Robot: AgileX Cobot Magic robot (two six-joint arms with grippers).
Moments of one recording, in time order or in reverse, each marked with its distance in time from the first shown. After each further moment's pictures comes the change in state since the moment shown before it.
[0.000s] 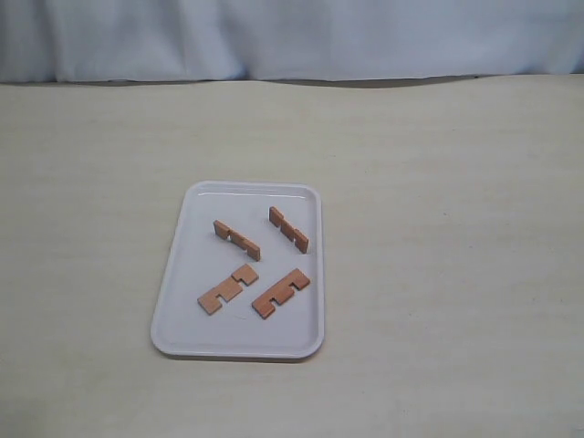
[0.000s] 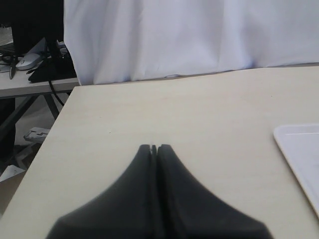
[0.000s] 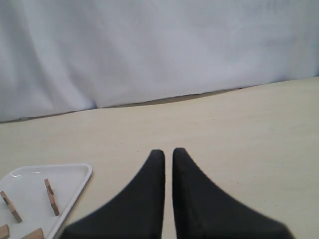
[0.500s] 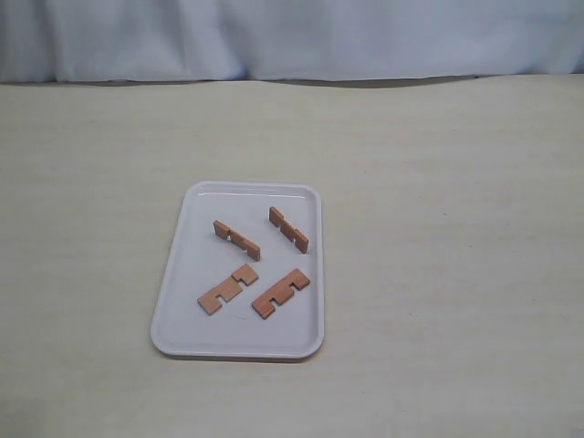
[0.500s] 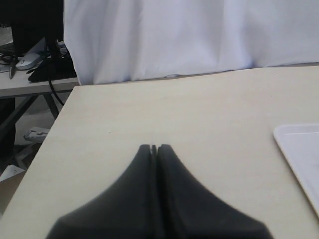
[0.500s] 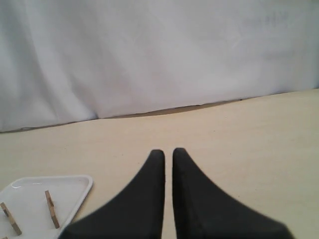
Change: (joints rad) left arm 0.000 0.000 0.000 0.000 0.000 0.000; right arm 0.000 0.000 0.000 -0.004 -0.040 0.000
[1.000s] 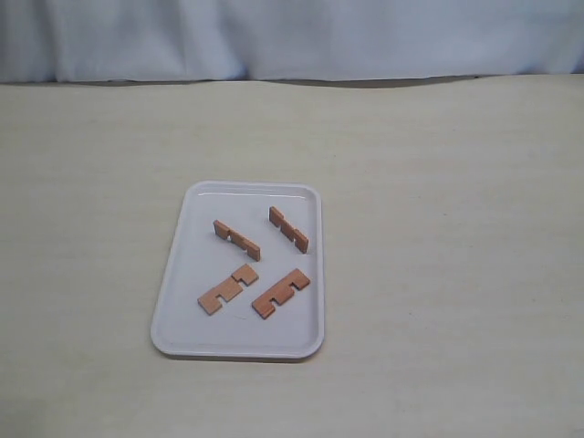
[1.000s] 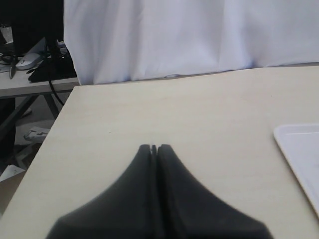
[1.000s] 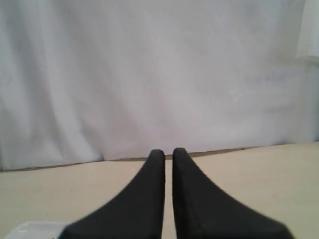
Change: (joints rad) left arm 0.000 0.000 0.000 0.000 0.000 0.000; right arm 0.000 0.000 -0.151 -0.024 0.019 -0.006
